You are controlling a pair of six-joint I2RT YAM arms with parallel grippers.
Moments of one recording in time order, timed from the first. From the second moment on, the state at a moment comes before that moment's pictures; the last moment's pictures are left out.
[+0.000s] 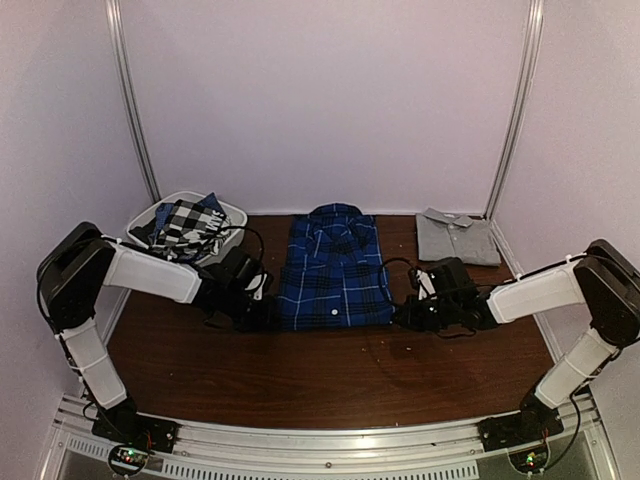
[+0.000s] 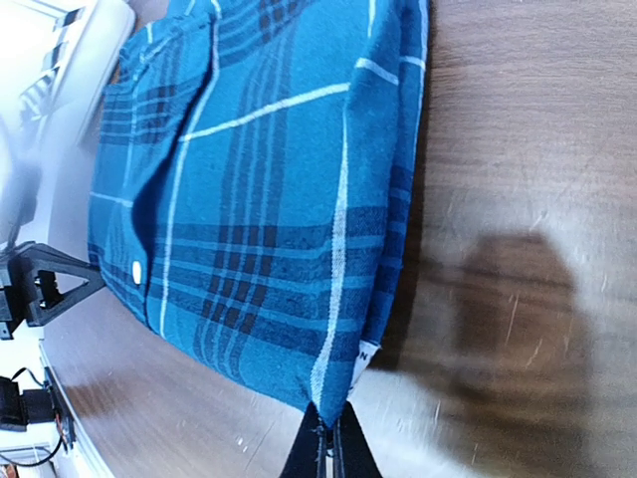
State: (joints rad) left arm -0.69 1.79 0.92 -0.13 0.25 -0.64; right arm 0.60 1.58 0.63 0.17 -0.22 0.72
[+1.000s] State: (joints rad) left arm -0.90 1.37 1.03 -0.51 0.08 -0.68; right arm 0.71 1.00 0.77 -0.35 -0.11 0.75
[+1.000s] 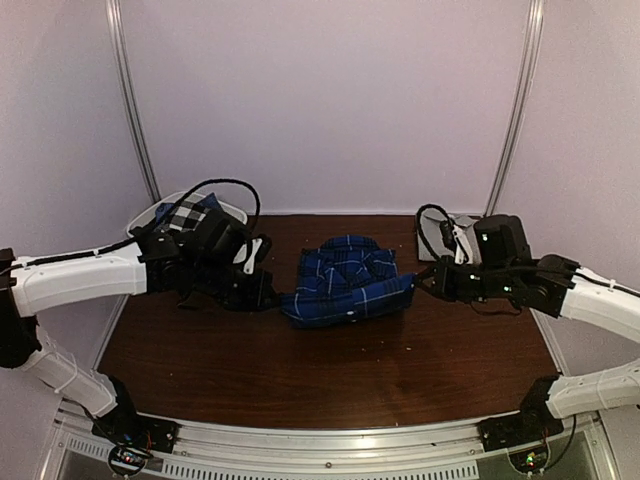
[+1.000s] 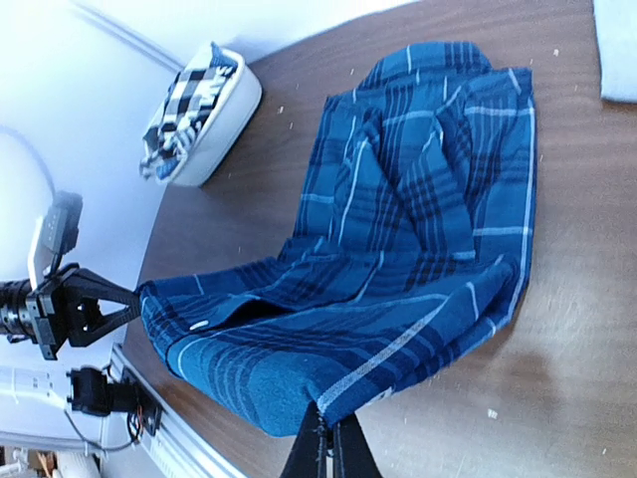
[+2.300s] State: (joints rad) left arm -0.60 1.89 1.08 0.01 0.42 -0.62; right arm 0.41 1.67 0.76 0.13 -0.28 0.70
